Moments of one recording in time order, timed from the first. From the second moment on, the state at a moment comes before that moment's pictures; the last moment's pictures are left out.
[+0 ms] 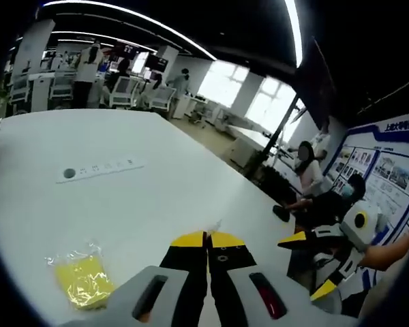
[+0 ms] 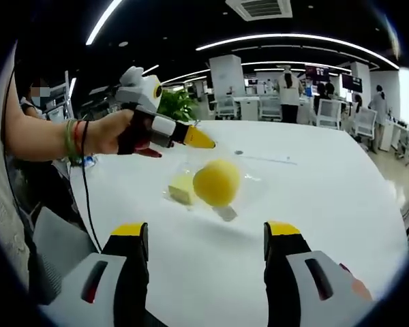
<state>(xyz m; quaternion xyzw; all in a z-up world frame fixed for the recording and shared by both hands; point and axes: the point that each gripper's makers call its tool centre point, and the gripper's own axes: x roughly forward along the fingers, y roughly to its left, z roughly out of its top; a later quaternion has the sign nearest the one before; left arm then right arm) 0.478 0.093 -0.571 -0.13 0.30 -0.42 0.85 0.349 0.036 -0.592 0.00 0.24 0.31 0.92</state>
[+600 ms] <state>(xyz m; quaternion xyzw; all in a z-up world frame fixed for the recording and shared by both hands) 0.512 0.090 -0.603 -0.14 0.31 -0.39 0.85 0.336 0.027 -0.601 0.01 0.25 0.31 0.92</state>
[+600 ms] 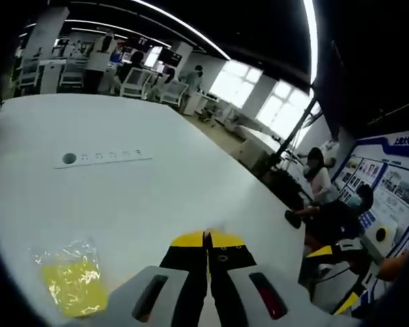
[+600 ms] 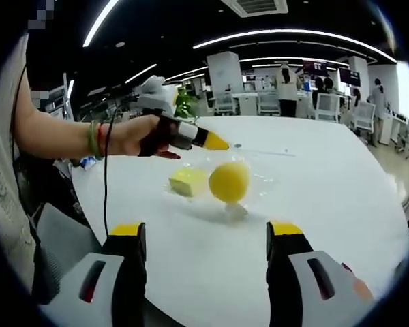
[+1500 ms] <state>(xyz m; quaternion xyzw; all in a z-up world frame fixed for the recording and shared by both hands) 0.563 0.115 -0.690 -0.22 0.38 -0.29 0.85 0.352 0.006 -0.622 0.00 0.28 0.28 0.92</state>
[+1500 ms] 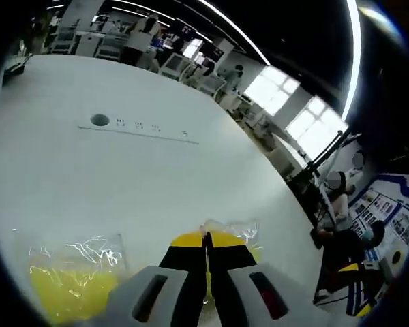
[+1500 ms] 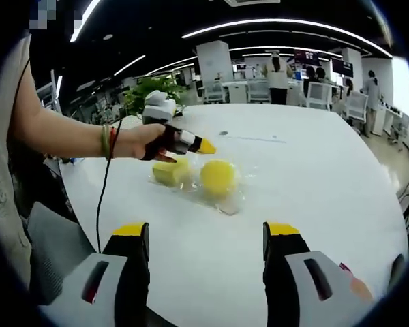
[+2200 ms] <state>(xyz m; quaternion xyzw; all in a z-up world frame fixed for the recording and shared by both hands) 0.576 0.129 -0.727 -0.19 0.40 -0.25 0.86 0.352 0.013 -0.626 0.00 0.29 0.30 0.91</state>
